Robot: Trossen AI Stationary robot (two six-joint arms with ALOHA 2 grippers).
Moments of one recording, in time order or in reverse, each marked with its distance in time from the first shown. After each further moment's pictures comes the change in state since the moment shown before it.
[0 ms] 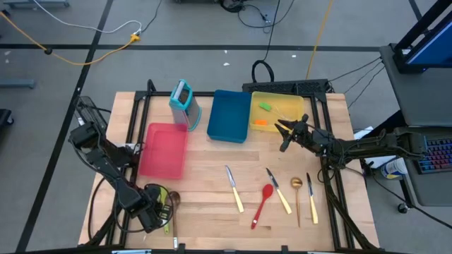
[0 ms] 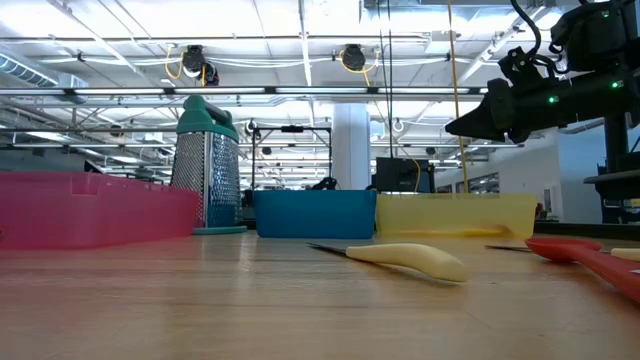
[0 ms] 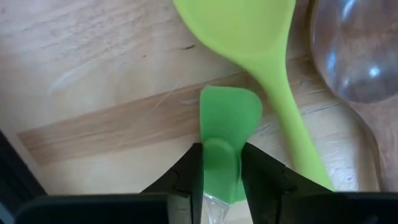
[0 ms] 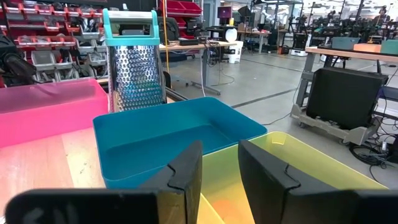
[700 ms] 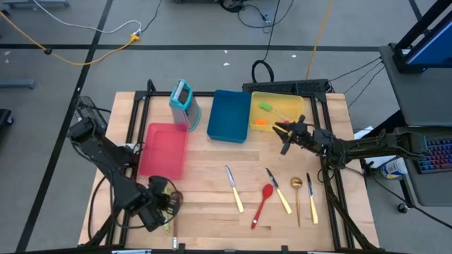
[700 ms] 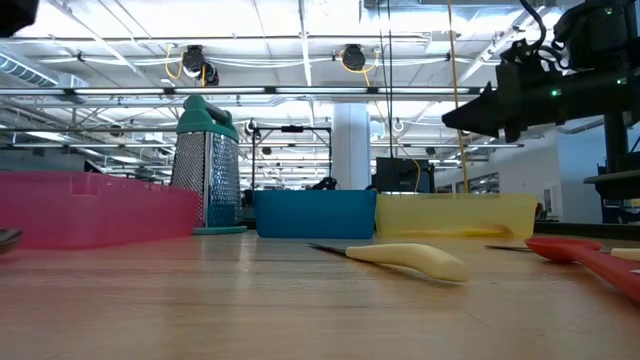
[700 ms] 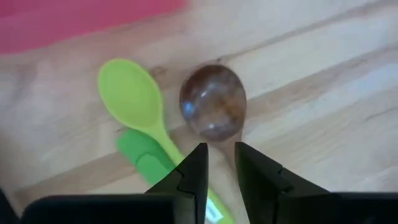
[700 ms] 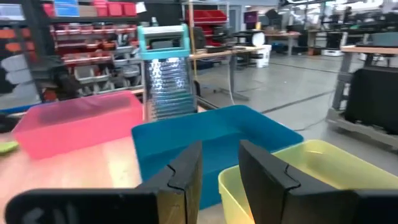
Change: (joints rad) left arm 0.064 -0.079 0.277 -0.363 -0.242 0.132; right arm 0.001 0.000 0.000 0.040 -0.116 0.053
